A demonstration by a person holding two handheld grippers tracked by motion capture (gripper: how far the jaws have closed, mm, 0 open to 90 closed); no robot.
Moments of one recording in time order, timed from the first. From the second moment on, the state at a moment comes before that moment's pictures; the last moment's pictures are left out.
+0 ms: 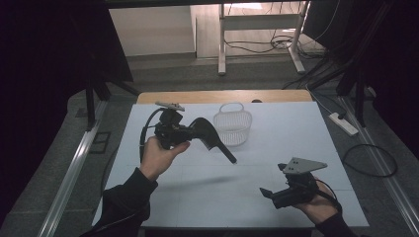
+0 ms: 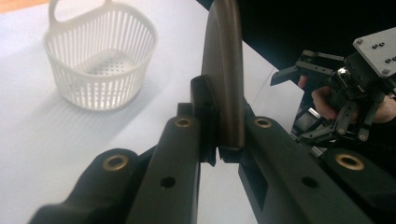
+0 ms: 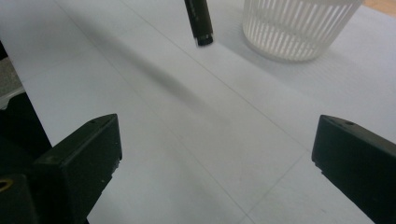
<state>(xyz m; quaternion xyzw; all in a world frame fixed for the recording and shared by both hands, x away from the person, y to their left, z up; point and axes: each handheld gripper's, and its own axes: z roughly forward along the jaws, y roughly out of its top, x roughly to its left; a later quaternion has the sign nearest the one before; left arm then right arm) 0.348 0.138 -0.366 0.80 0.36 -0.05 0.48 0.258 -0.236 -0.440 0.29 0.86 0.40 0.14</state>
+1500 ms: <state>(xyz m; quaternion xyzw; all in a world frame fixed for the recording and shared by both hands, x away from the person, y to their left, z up) 0.403 0.133 -0.317 0.81 0.37 0.03 0.46 0.224 -0.305 -0.442 0.40 0.81 0.38 0.16</state>
